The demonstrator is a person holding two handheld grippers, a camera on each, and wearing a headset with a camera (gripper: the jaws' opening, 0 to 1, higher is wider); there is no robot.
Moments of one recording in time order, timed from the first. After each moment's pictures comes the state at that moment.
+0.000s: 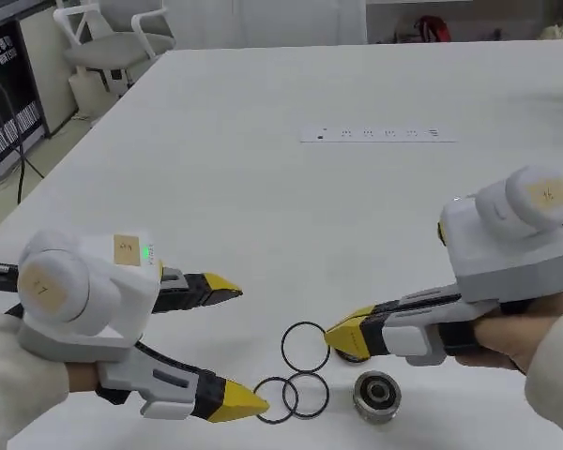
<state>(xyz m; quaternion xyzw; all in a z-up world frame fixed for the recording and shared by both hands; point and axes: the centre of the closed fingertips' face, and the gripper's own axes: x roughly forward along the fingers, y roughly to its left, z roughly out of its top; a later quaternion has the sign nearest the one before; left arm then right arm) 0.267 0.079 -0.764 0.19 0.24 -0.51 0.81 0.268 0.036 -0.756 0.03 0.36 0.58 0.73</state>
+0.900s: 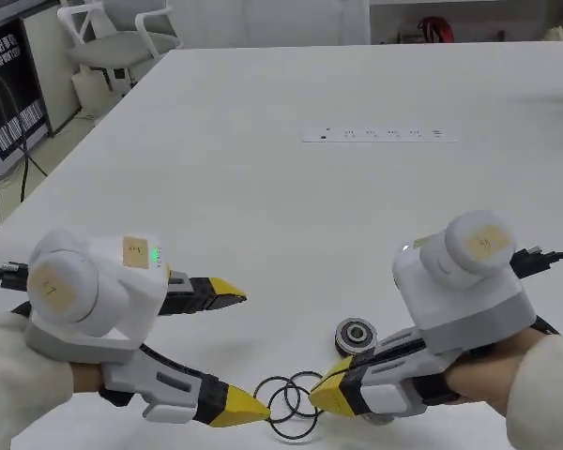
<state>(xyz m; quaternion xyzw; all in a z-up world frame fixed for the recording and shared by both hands) 0.265 0.081 -0.770 0.19 0.25 -0.52 0.80 0.231 0.045 -0.793 -0.04 0.40 0.62 0.68</state>
